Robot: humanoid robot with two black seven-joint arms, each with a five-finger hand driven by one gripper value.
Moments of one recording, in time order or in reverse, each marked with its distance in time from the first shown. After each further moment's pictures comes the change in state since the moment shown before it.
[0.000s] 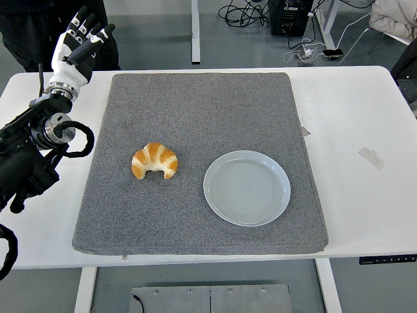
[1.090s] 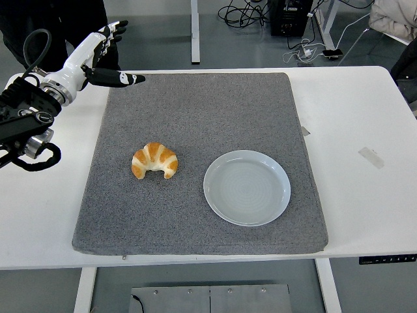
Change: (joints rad) left arm -0.176 0.414 0.710 -0.767 0.364 0.584 0.130; right arm 0.000 0.000 0.000 0.000 0.000 0.000 0.000
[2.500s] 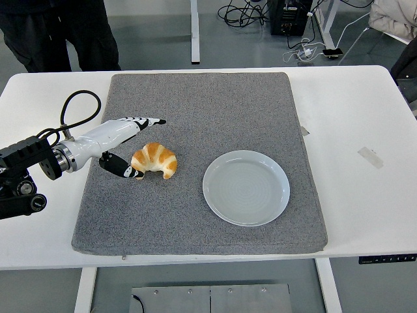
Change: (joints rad) left arm -0.026 0.126 0.279 -0.272 0.648 0.055 0.148; right arm 0.000 0.000 0.000 0.000 0.000 0.000 0.000
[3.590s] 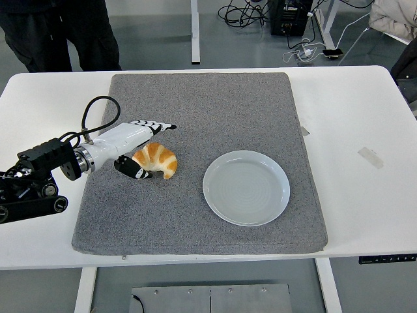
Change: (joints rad) left arm 0.012 -0.143 0.033 0.132 0.023 0.019 0.037; right arm 0.000 0.000 0.000 0.000 0.000 0.000 0.000
